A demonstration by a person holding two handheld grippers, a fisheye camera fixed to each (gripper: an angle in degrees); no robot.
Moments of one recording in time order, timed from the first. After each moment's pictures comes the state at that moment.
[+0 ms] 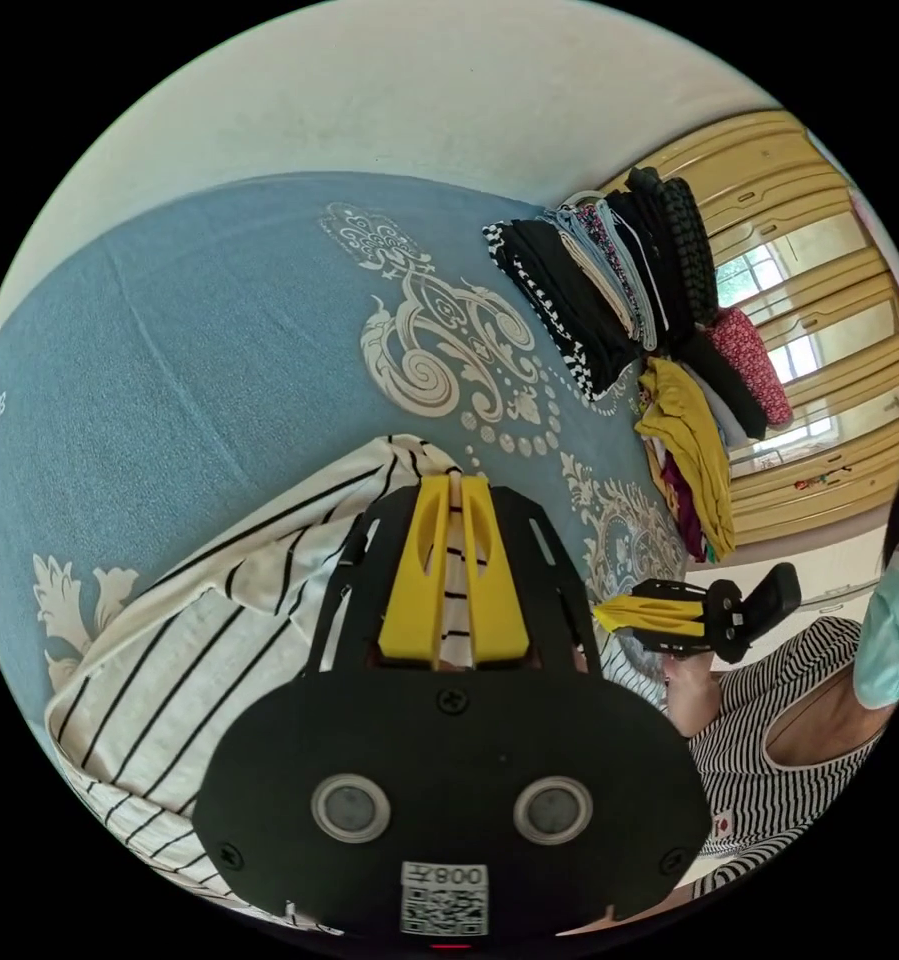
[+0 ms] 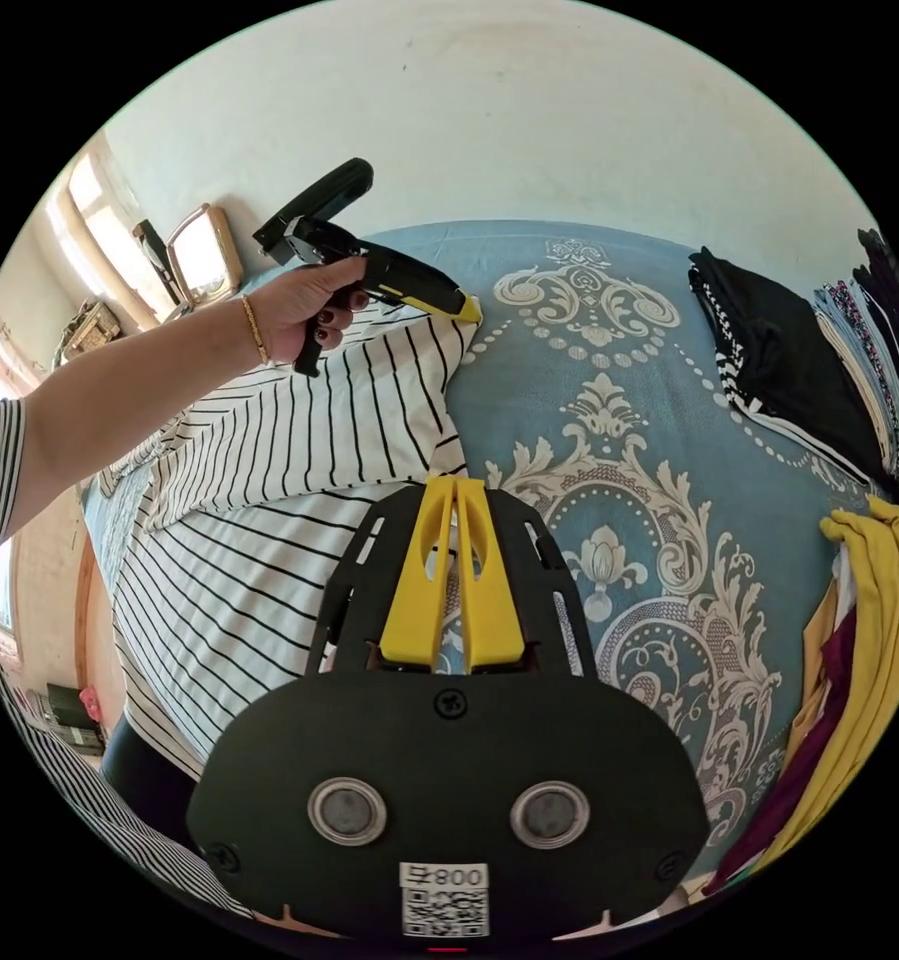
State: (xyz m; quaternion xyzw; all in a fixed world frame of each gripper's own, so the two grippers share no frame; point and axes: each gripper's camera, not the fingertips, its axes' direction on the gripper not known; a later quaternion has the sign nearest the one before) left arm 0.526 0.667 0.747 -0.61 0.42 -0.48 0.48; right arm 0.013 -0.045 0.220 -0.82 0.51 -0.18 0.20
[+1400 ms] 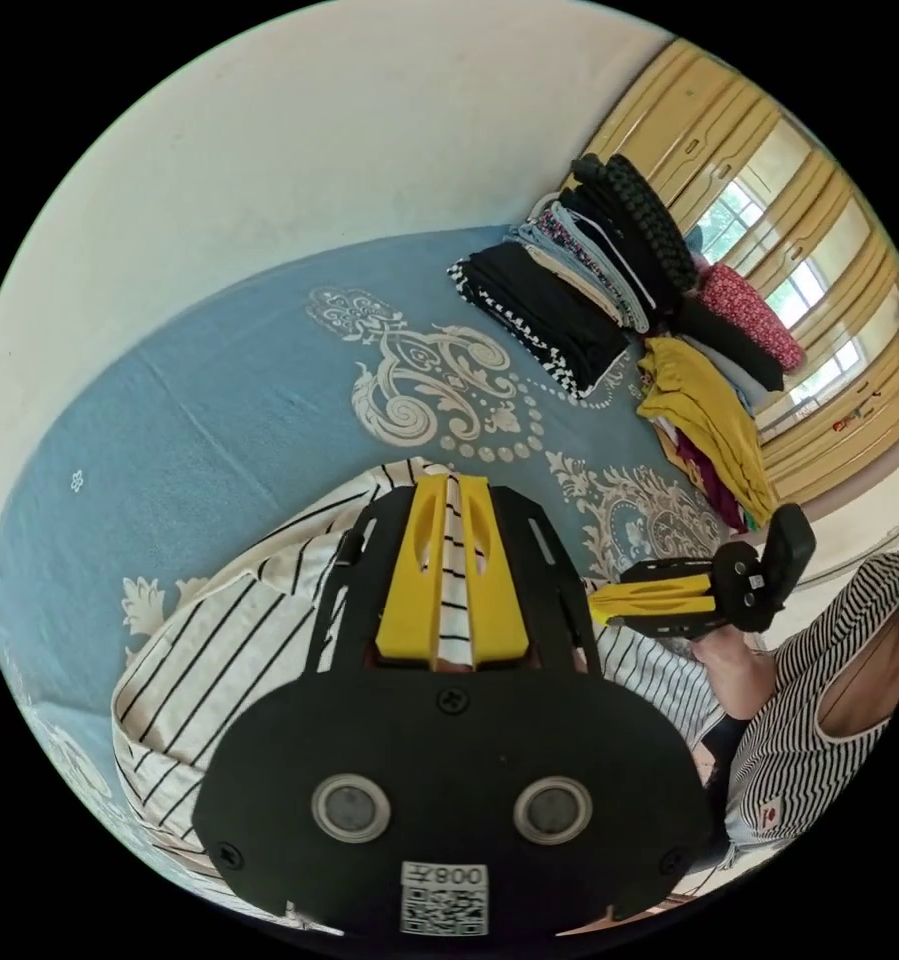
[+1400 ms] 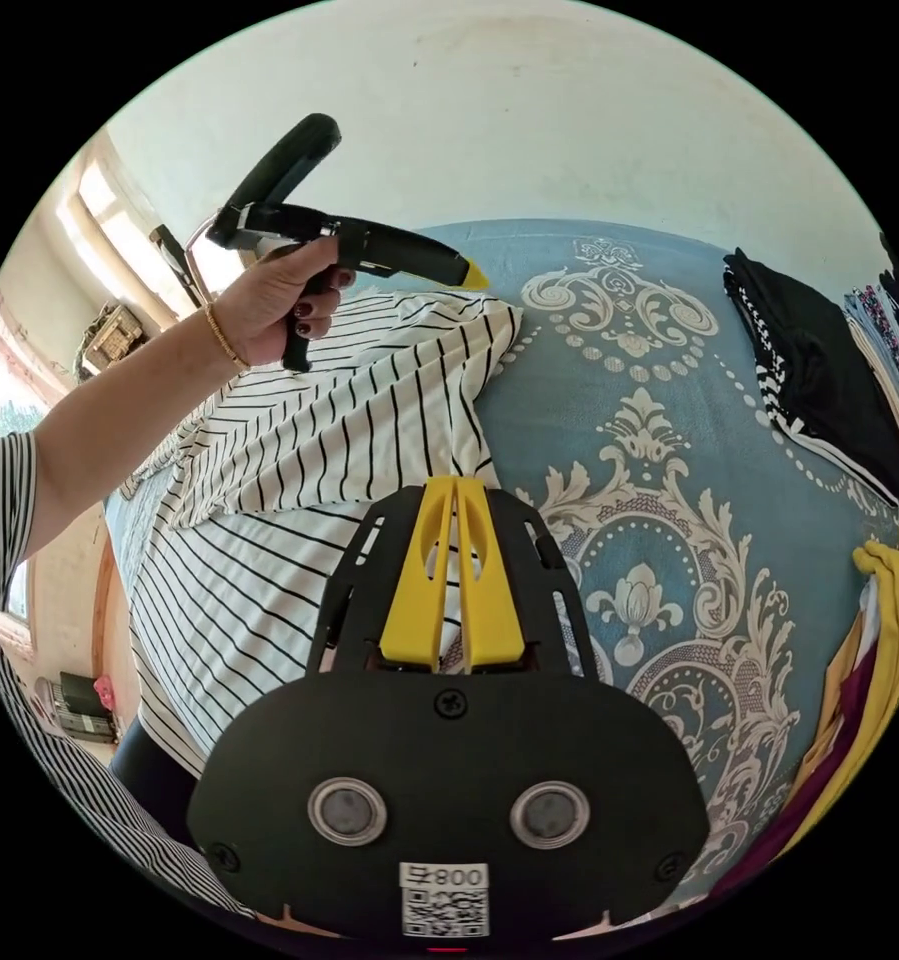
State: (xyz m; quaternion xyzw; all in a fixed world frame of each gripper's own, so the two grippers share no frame) left arm 0.468 0.574 0.764 -0.59 0.39 -0.40 0.58; right arm 0.100 -0.113 0.167 -0.83 0.50 -0.15 0.22
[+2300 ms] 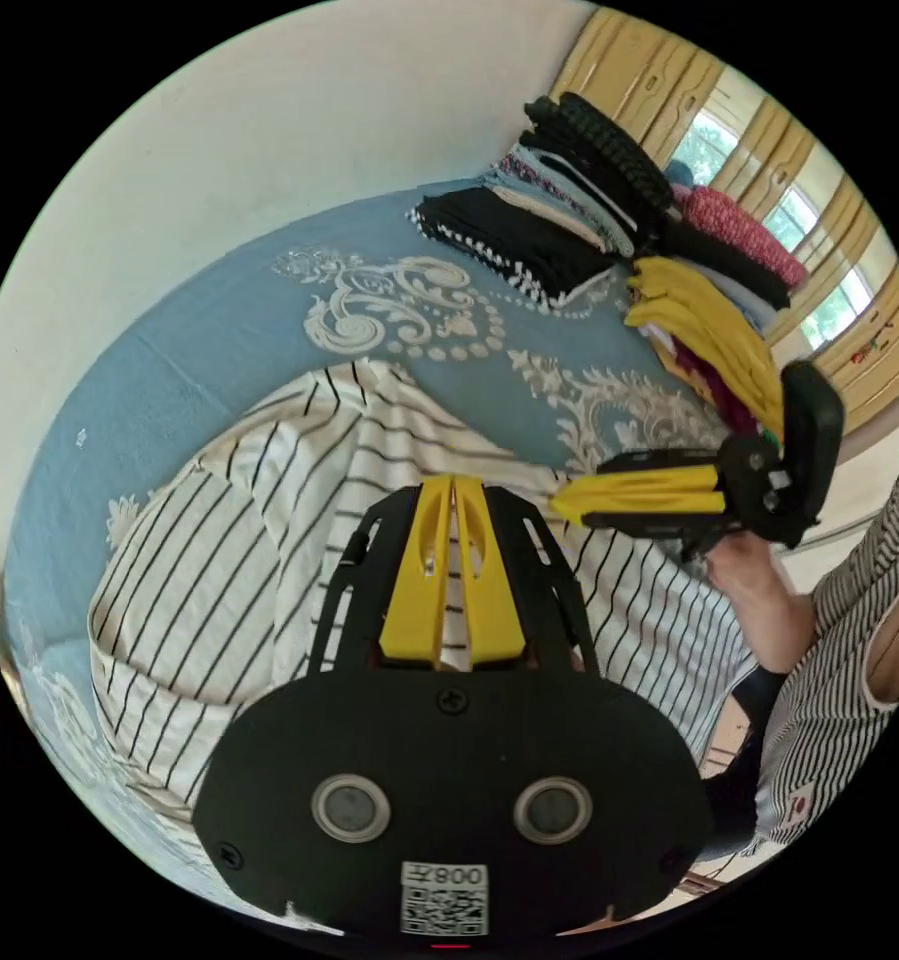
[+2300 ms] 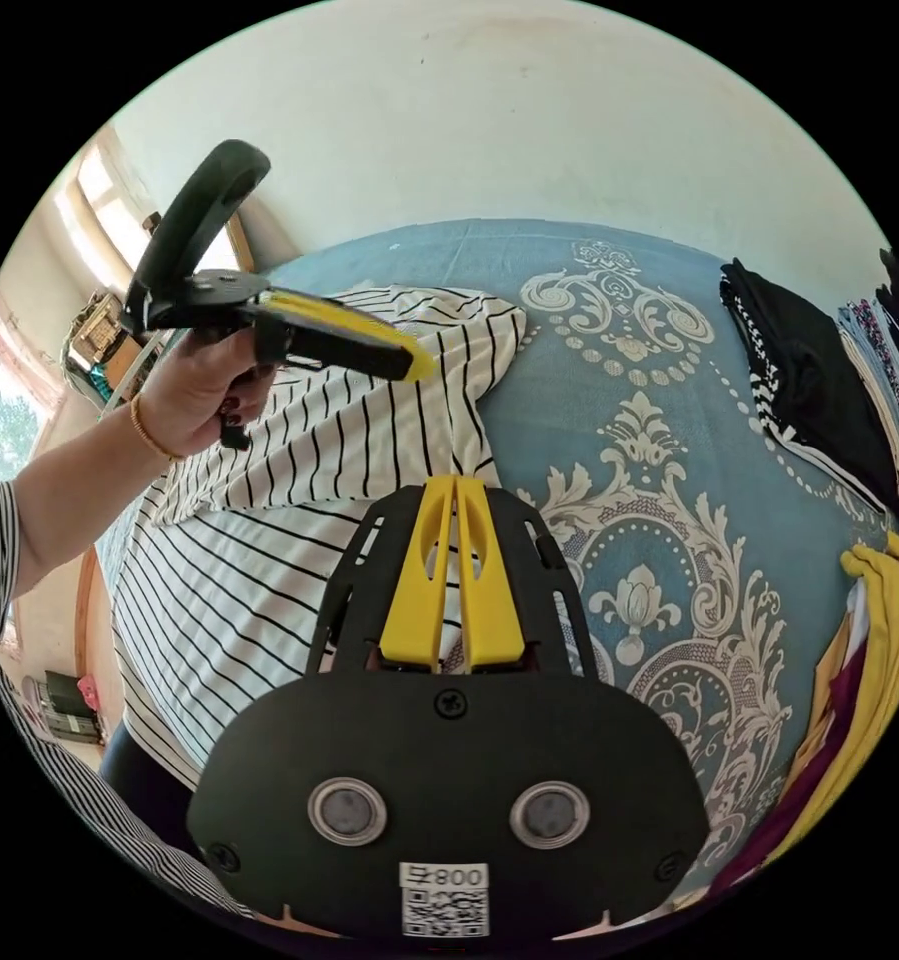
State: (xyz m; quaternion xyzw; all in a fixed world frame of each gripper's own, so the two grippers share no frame) left arm 0.533 0.508 0.629 -0.62 0.41 -0.32 0.59; right arm 0.131 -0.100 0.182 -0.83 0.50 -0.17 0.20
